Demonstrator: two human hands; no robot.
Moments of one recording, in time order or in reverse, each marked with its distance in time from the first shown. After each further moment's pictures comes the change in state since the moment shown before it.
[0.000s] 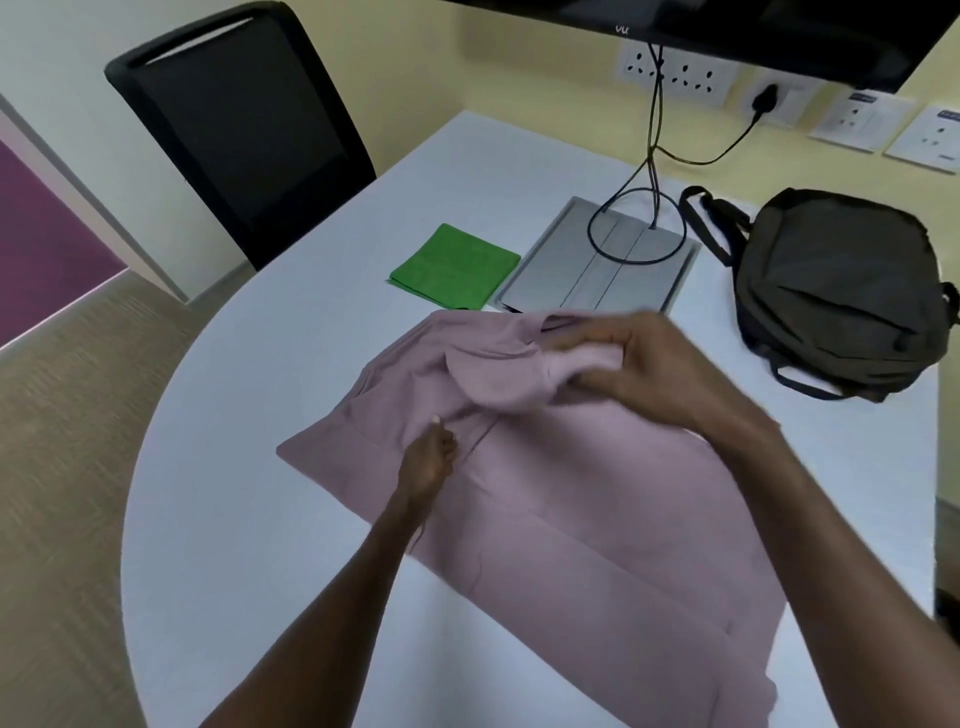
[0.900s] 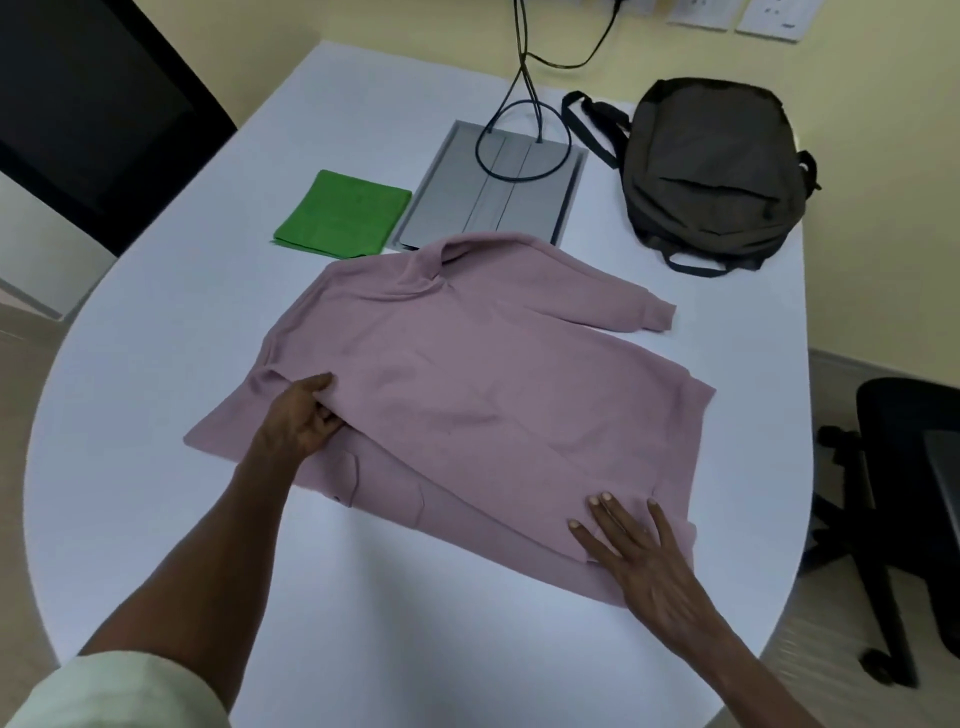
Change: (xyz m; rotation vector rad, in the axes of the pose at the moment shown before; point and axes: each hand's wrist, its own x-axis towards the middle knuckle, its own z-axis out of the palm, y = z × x) left_hand 0.045 0.007 -0.047 -0.378 0.014 -0.450; right_hand -0.306 0.175 0.187 -0.687 -0.043 0.149
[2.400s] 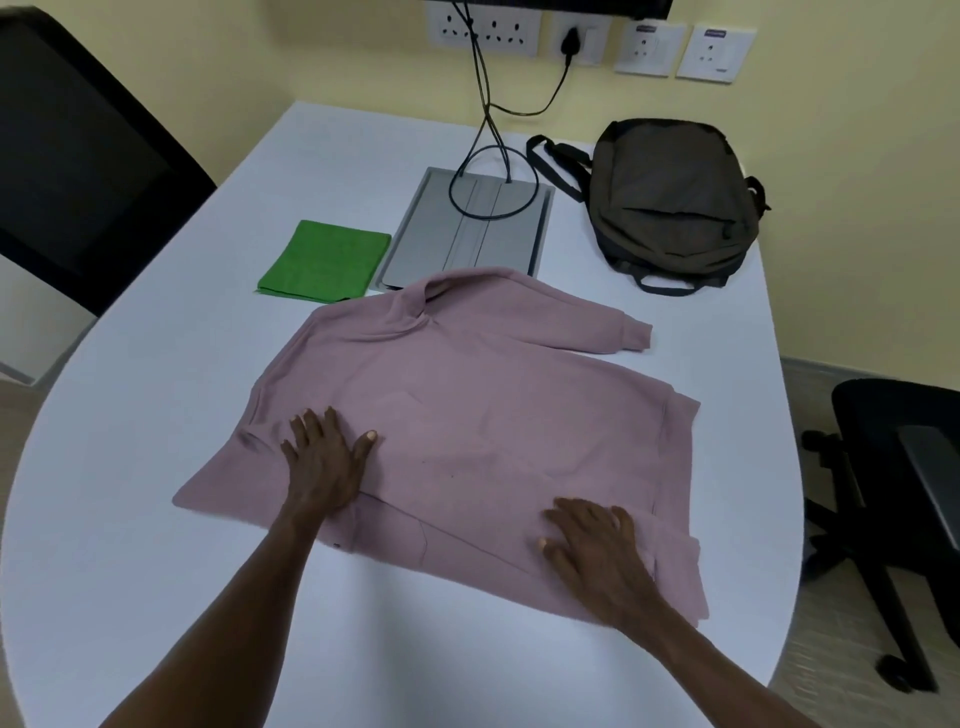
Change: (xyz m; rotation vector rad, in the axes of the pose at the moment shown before) left_hand 0.007 -0.040 0.002 1.625 0.197 0.666; right_hand 0.069 -0.052 -0.023 0.207 0.036 0.309
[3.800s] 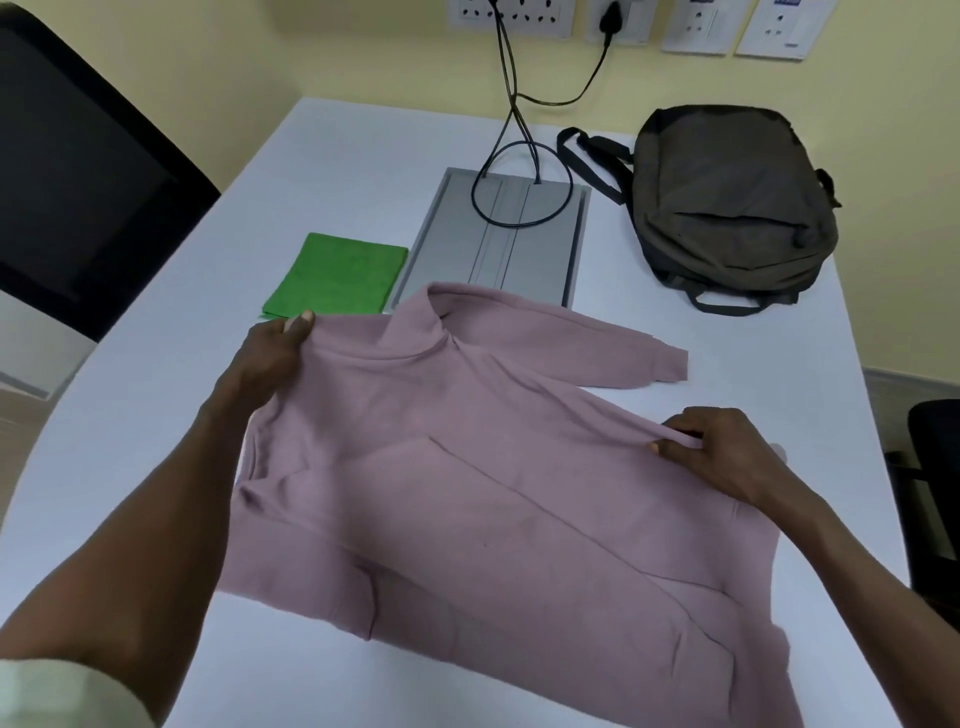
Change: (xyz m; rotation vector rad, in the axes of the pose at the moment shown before) left_hand 0.193 -0.020 -0.124 -0.716 -0.012 -0.082; right_hand 0.161 0.099 -0.106 0.328 0.020 0.157
